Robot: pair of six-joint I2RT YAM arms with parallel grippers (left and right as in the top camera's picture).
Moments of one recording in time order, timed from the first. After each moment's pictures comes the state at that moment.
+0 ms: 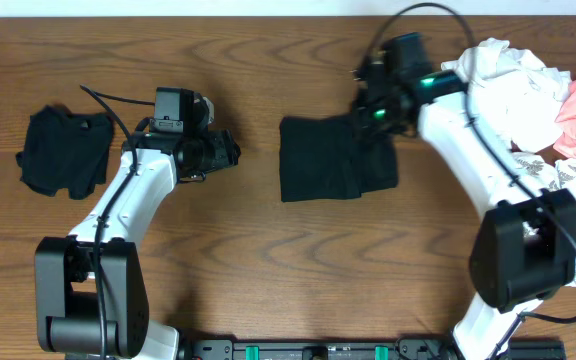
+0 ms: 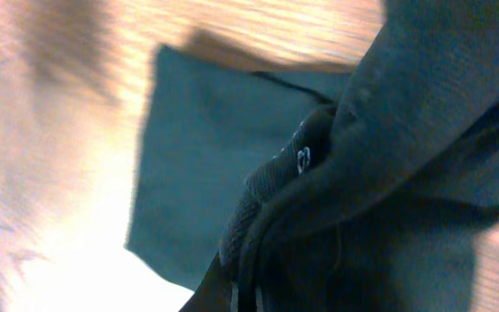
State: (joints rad) left arm -0.09 1.67 1.07 -0.53 0.30 -0.34; right arm 0.33 1.91 1.56 -0.80 -0.31 0.17
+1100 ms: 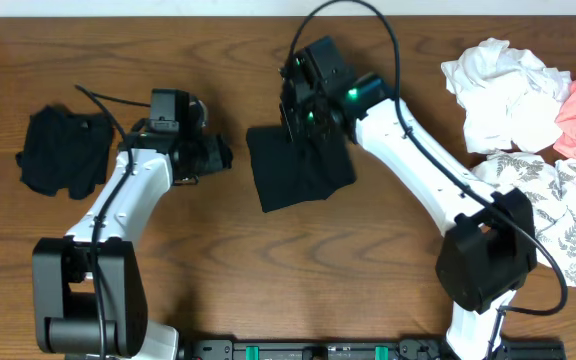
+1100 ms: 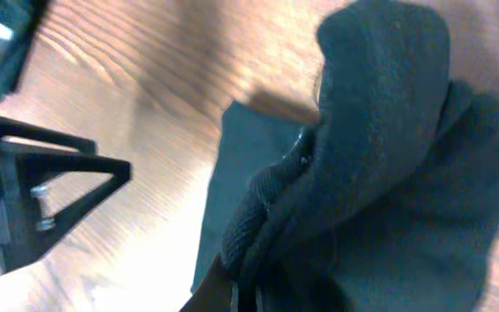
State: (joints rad) left arm -0.06 1.67 1.07 -0.57 0.24 -0.29; right arm 0.56 1.99 1.79 -0.81 -0.23 0.27
